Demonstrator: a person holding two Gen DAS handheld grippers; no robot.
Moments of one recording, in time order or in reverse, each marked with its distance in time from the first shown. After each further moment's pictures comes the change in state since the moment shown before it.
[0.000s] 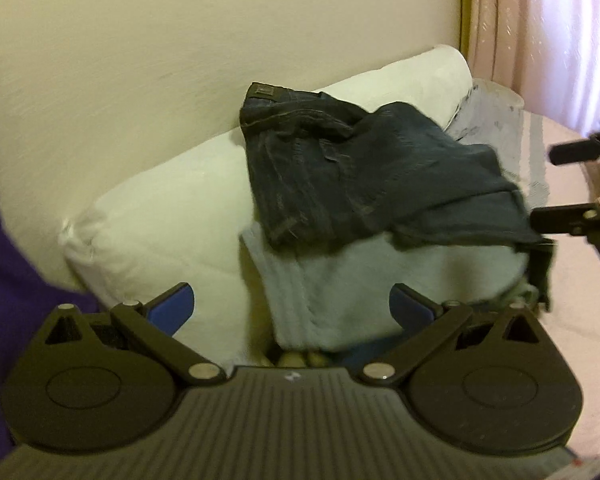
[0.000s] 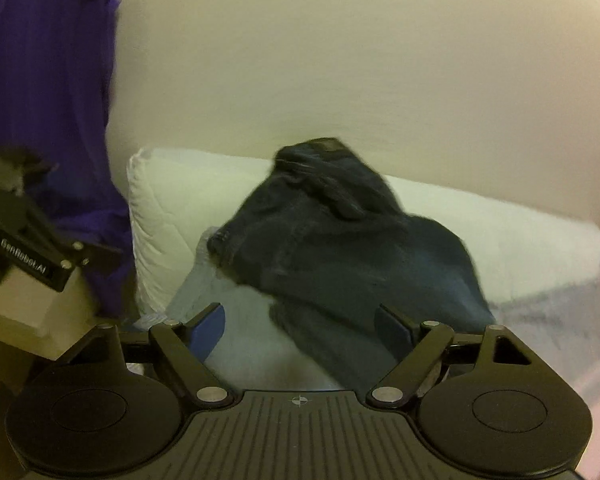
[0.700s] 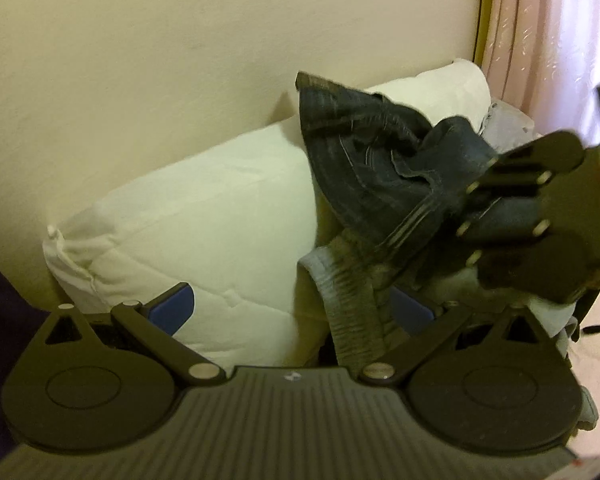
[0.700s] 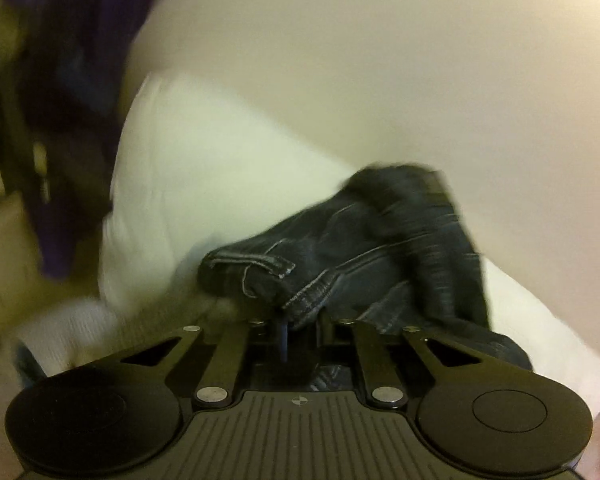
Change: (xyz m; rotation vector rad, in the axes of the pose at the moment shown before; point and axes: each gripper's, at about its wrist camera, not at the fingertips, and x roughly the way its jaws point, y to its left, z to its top) left arm 0.066 0.085 0.014 -0.080 -0.015 -0.049; right arm 0.166 0.017 0.042 -0.314 0.006 0.010
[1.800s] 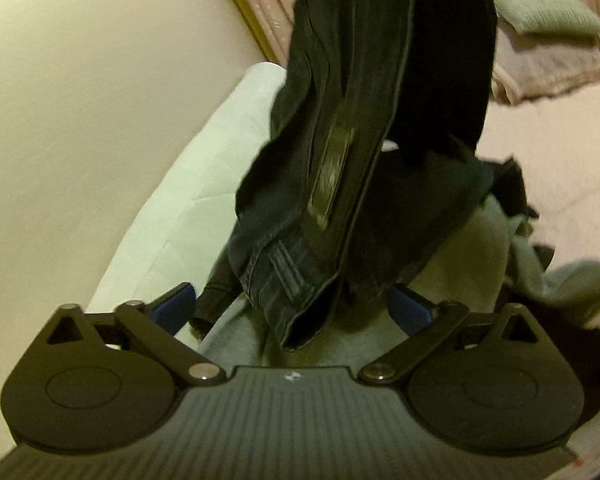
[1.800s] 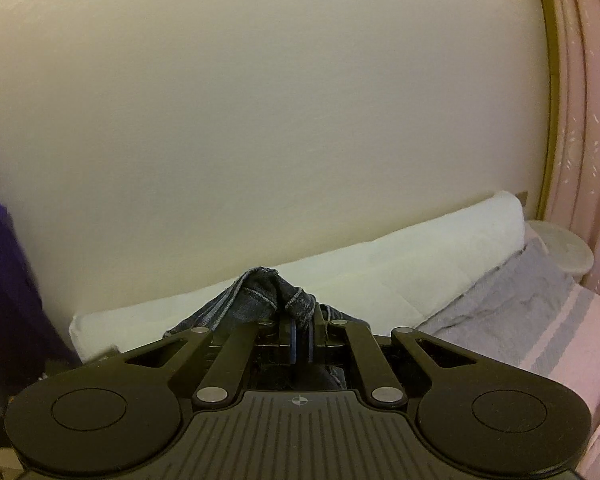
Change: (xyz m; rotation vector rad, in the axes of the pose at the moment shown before) left arm 0.048 -0.150 0.012 0.755 -0.182 -0.218; right arm -0.301 -0.257 -0.055 0.716 -0.138 -0.188
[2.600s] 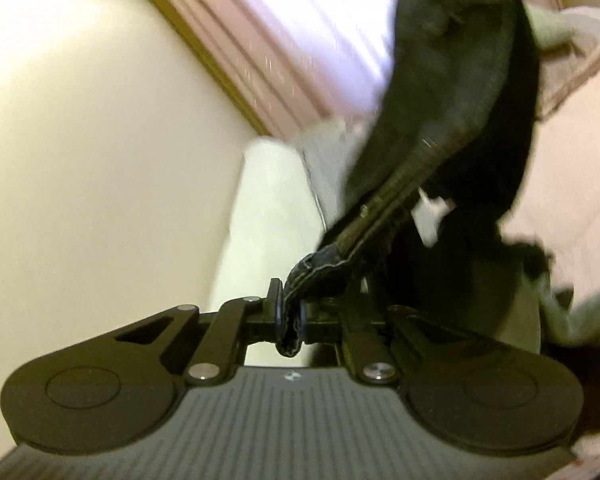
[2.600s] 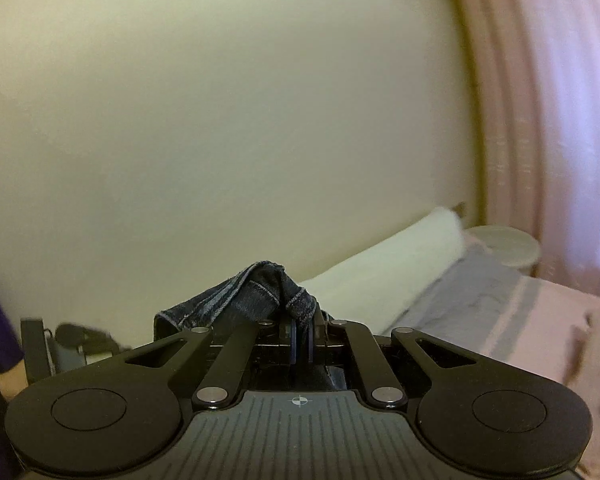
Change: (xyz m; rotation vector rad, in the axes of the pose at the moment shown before) left arm -0.056 0.063 0.119 0.175 -0.196 0.019; right arm -0.142 -0.019 -0.008 0.169 -0.166 -0.149
